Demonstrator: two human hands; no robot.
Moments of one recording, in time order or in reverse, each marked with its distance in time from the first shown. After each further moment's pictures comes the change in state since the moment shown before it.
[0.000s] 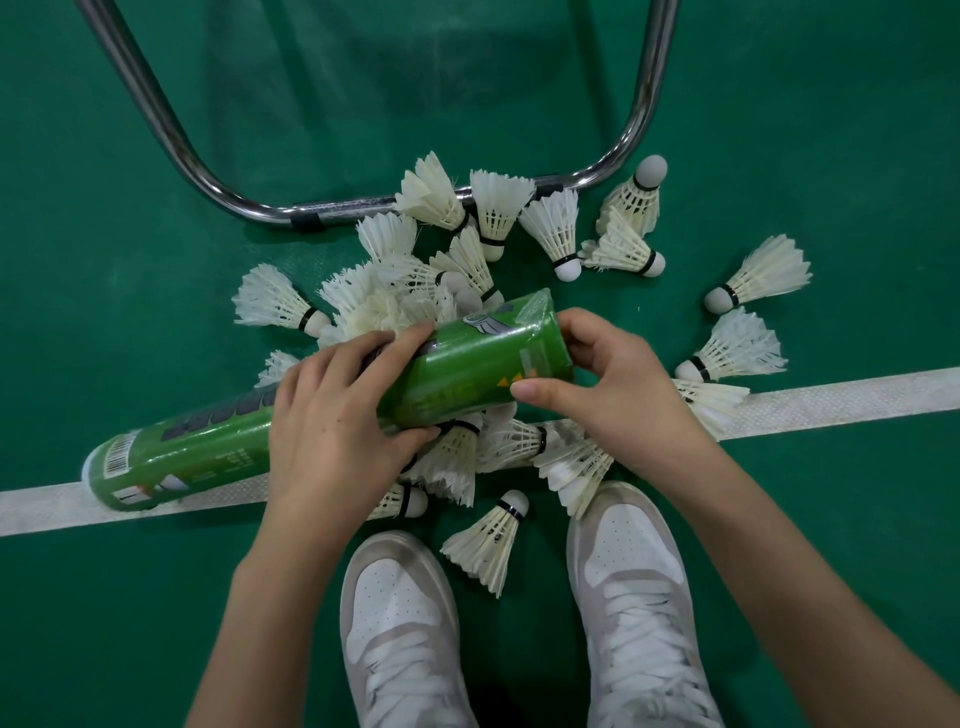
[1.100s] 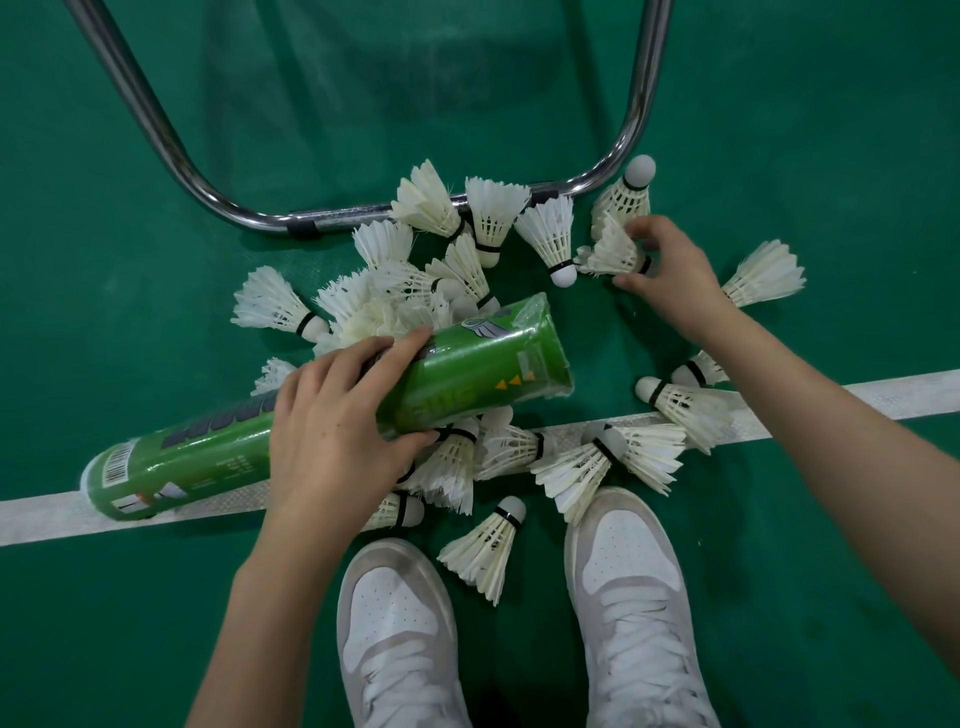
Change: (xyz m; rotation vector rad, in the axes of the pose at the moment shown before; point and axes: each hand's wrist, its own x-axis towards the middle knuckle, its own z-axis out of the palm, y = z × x) left_hand 0.002 0.002 0.002 0.005 0.001 0.002; right_hand 0.114 0.075 -0.100 -0.583 0.278 0.018
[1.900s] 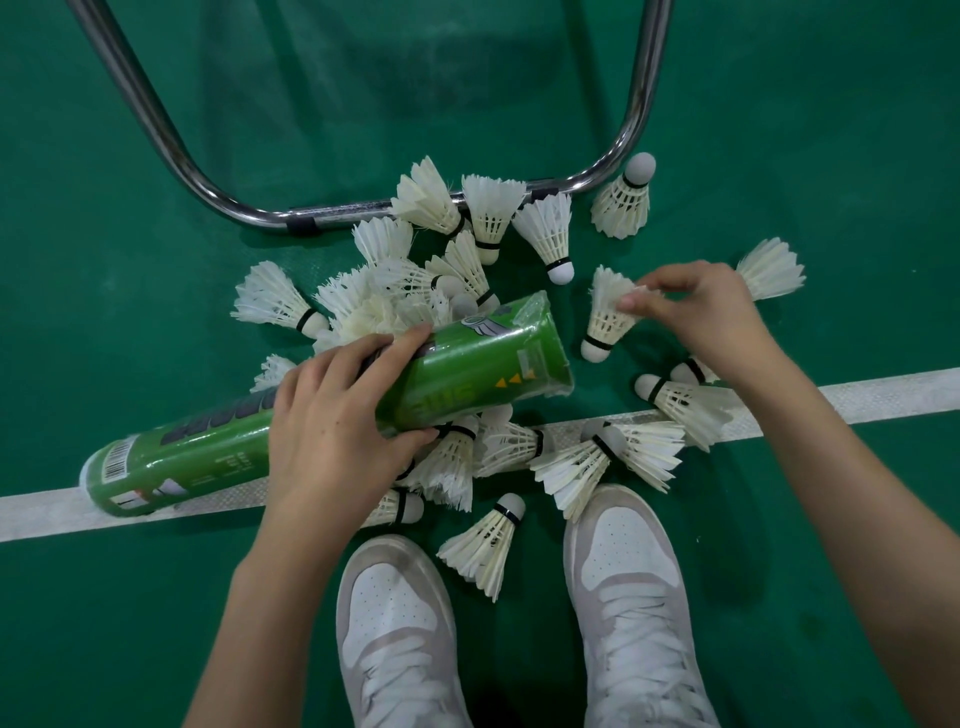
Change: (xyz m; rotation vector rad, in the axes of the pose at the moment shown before) left_hand -0.001 0.000 0.000 -0.018 -0.005 -0.007; right_hand -0.058 -0.025 -0.022 0.101 -0.018 0.065
